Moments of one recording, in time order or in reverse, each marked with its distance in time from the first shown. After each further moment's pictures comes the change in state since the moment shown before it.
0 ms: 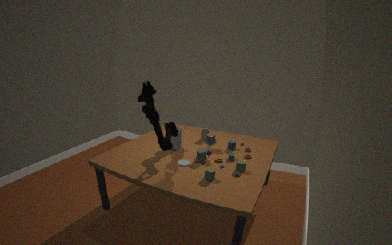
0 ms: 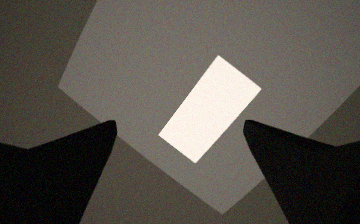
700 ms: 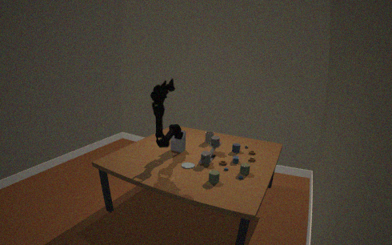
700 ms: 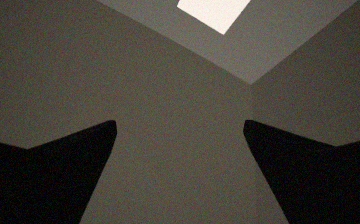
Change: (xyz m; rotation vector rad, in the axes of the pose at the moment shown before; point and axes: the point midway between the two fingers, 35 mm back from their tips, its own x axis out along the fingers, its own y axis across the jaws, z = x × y) arm 0.017 0.086 -0.166 0.209 0.672 0.043
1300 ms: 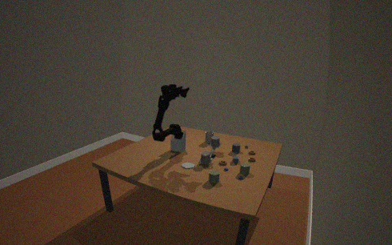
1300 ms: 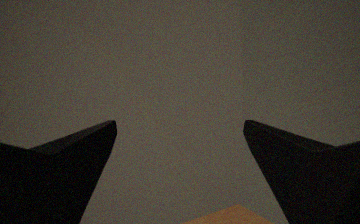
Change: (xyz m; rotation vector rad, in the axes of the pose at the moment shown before) arm 0.033 0.007 -0.146 0.163 0.563 -0.176
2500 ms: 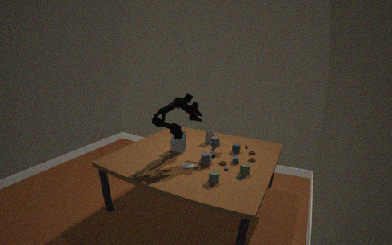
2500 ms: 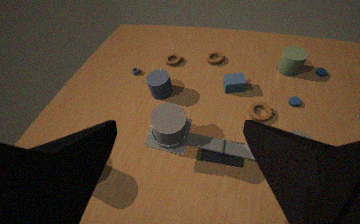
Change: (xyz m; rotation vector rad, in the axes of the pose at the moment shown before) arm 0.013 -0.079 -0.240 0.252 0.884 -0.771
